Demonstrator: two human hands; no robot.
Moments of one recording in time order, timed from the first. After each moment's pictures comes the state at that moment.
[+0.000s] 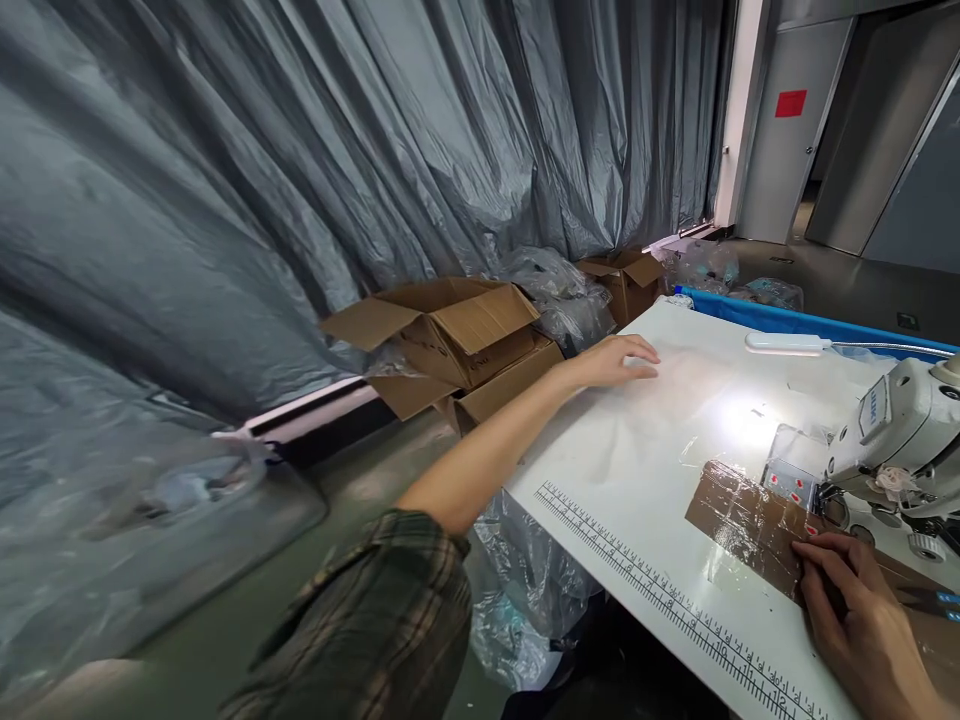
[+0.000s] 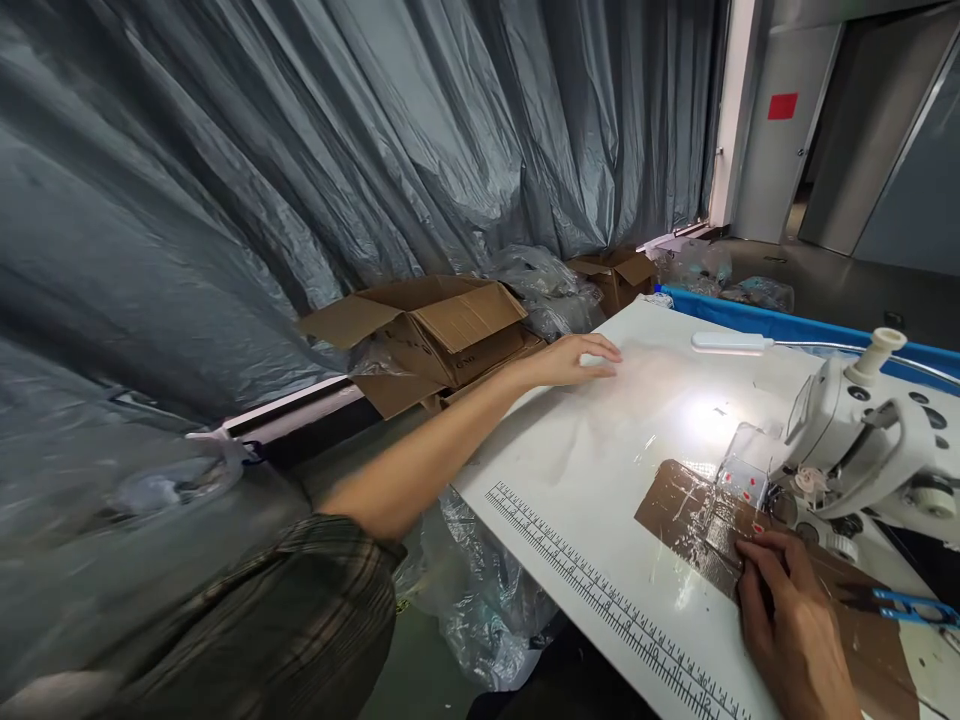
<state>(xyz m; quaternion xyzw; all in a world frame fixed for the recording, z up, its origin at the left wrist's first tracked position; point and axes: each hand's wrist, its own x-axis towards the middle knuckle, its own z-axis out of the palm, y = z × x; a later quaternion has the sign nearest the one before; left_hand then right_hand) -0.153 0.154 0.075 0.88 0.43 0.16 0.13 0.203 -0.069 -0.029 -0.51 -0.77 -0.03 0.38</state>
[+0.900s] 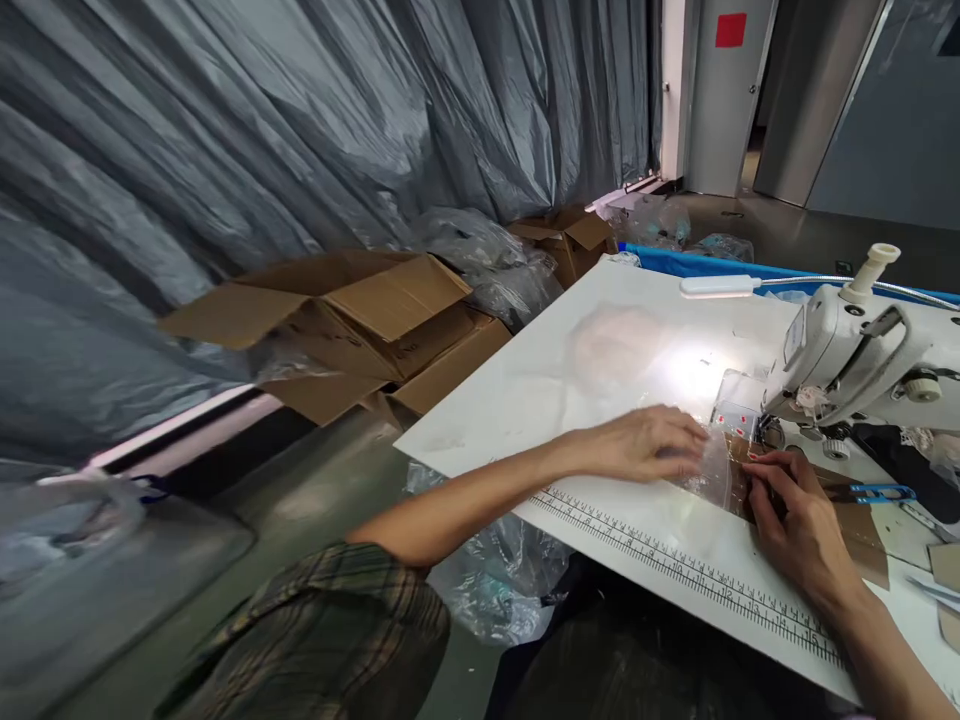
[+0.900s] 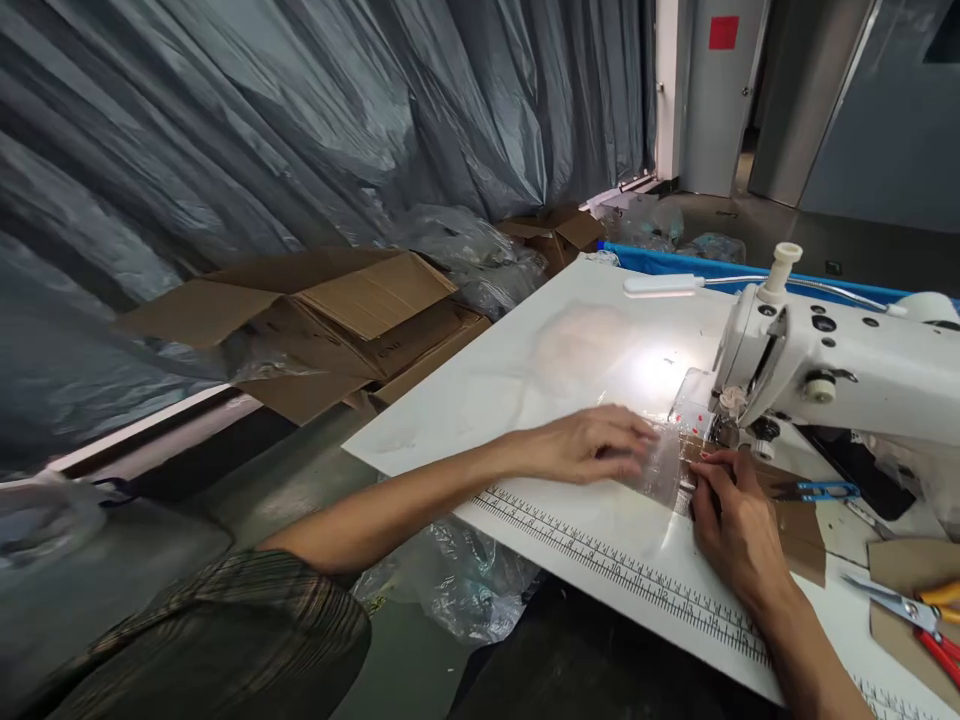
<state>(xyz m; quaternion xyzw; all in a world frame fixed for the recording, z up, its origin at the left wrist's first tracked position) -0.037 0.035 0.035 0.94 0.16 0.16 0.26 0.197 -0.072 -0.008 -0.57 -0.73 0.04 0.38</state>
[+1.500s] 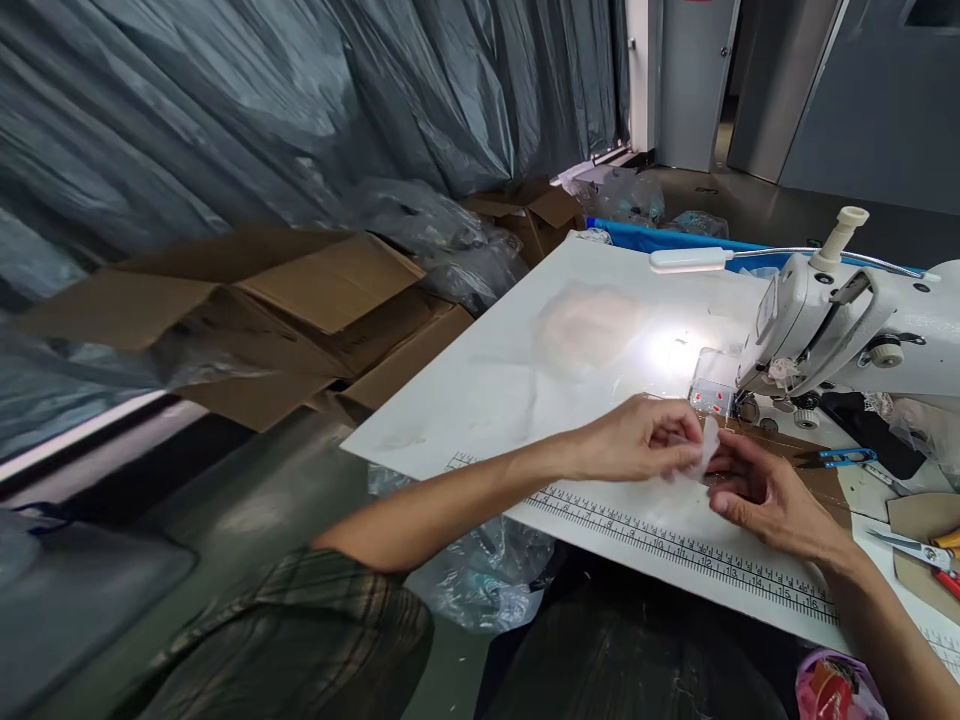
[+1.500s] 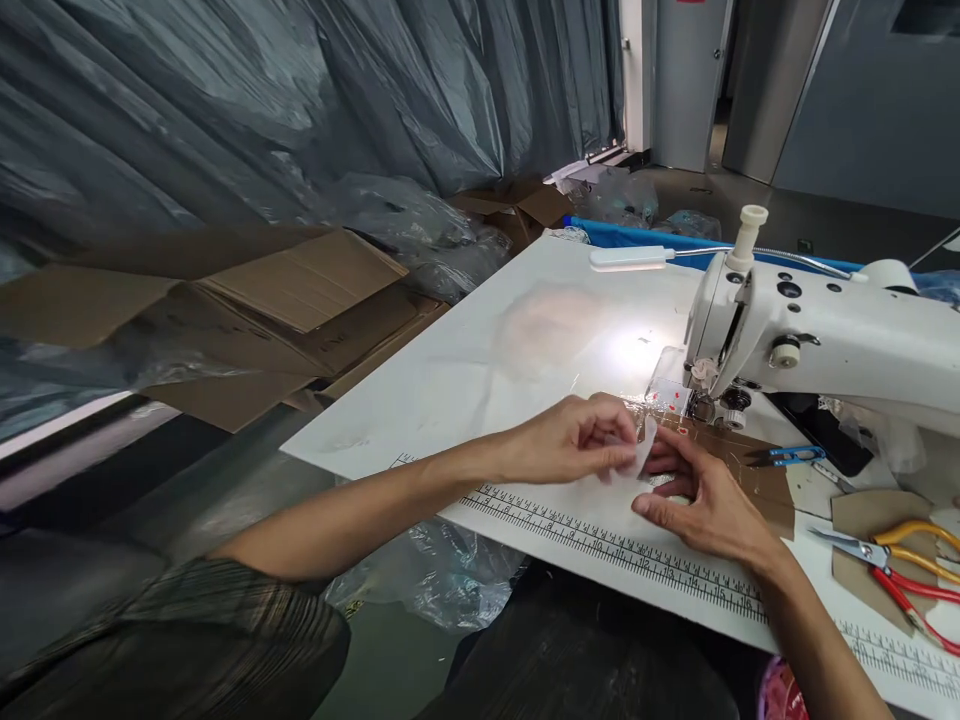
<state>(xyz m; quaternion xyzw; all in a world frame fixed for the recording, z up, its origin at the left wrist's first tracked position) -0.015 0.007 0.060 0.80 0.24 0.17 0.52 0.191 -0.076 0.028 -0.50 -0.61 0.50 0.36</state>
